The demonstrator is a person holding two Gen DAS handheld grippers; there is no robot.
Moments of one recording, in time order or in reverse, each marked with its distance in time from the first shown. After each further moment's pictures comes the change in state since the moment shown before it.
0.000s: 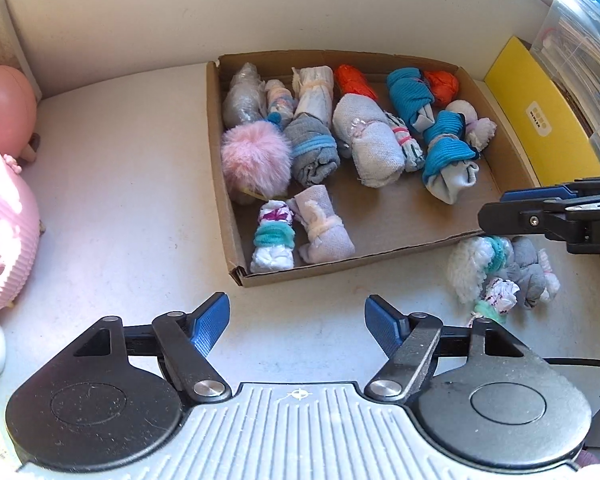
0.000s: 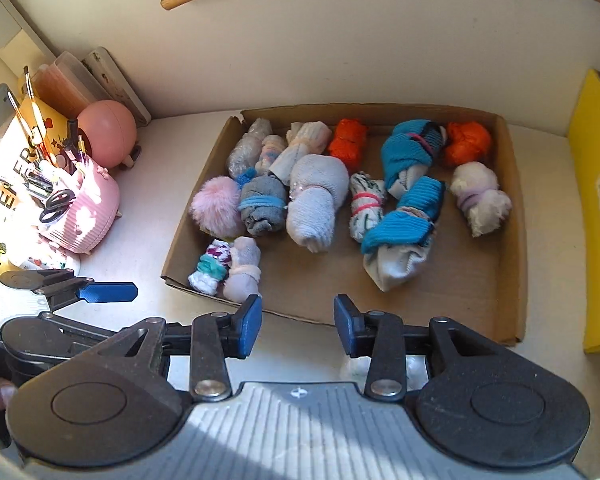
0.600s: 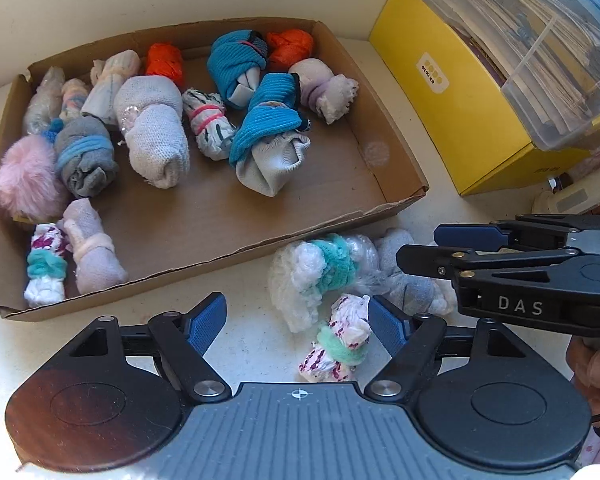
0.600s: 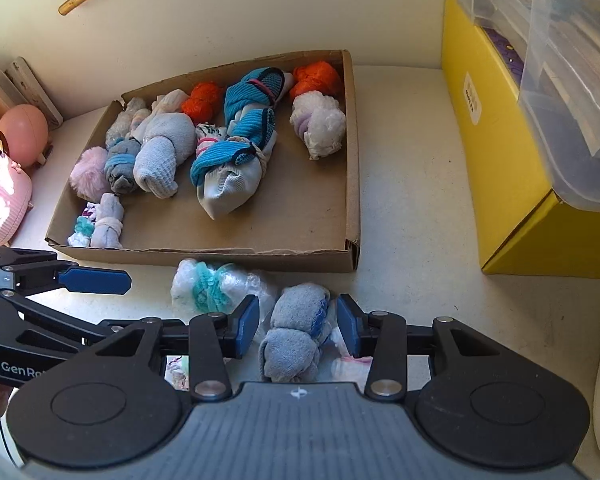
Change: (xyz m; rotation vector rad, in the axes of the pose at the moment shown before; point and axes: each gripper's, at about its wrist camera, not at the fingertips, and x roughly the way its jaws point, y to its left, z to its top) left arm 0.056 -0.114 0.012 0.081 0.039 -0.194; right arm 0.009 -0.081 -0.045 0.069 -0.022 -0.152
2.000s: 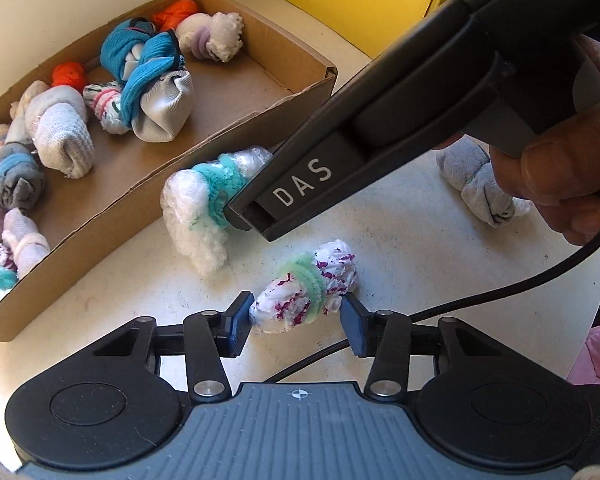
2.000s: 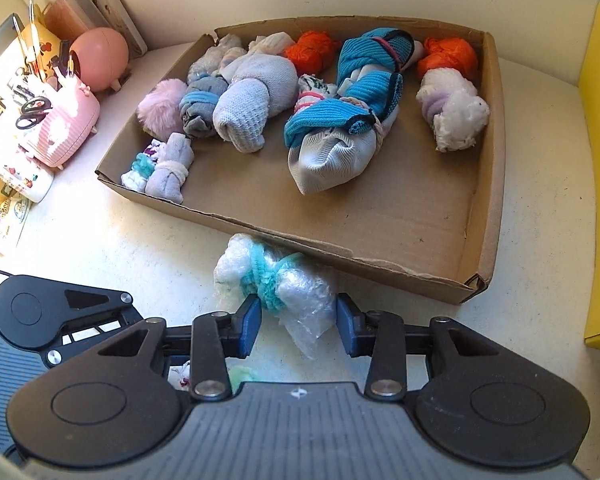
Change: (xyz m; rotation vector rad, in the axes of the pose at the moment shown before) left arm 0.034 -0.054 -0.056 0.348 0.032 0.067; right arm 0.052 0.022 0.020 -0.249 0.102 0.216
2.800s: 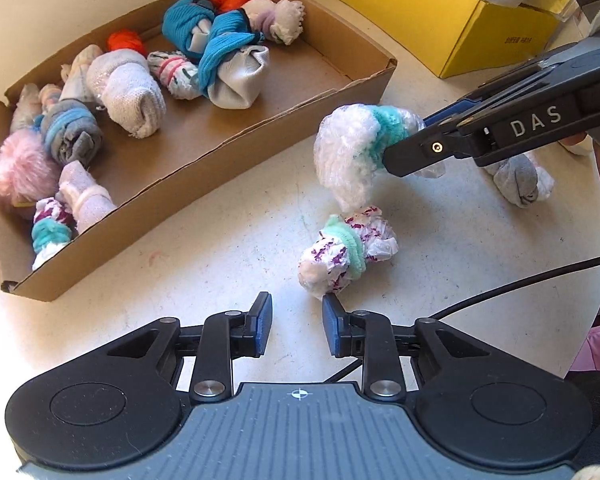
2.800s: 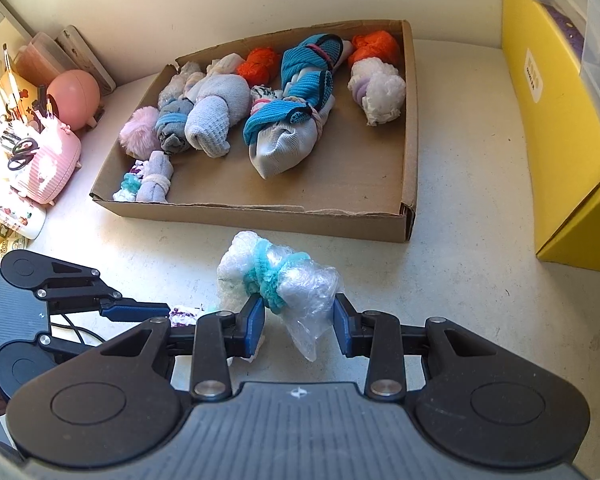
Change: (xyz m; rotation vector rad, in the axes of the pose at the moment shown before) left arm -0.019 0.040 -0.024 -0.018 0.012 0.015; right arm -0.042 -0.013 -0.037 0.174 -0.039 -0.038
